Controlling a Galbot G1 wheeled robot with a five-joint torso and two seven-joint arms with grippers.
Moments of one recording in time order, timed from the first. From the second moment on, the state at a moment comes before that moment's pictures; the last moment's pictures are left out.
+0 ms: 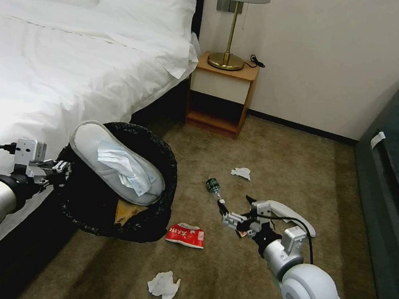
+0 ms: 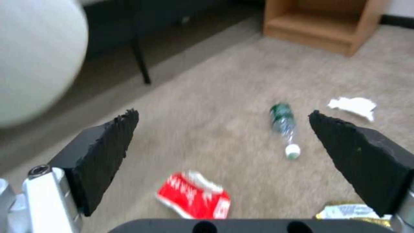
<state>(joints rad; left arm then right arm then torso) 1.59 -0.77 -1.09 -2.45 -1.28 0.74 -0.34 -1.34 1.00 0.26 2.02 0.52 -0.32 -0.07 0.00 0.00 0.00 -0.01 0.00</state>
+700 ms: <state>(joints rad) 1.58 -0.76 -1.11 -2.46 -1.31 0.74 -0.35 -1.17 0.99 0.00 1.74 0.41 -0.26 -0.27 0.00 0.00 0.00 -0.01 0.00</state>
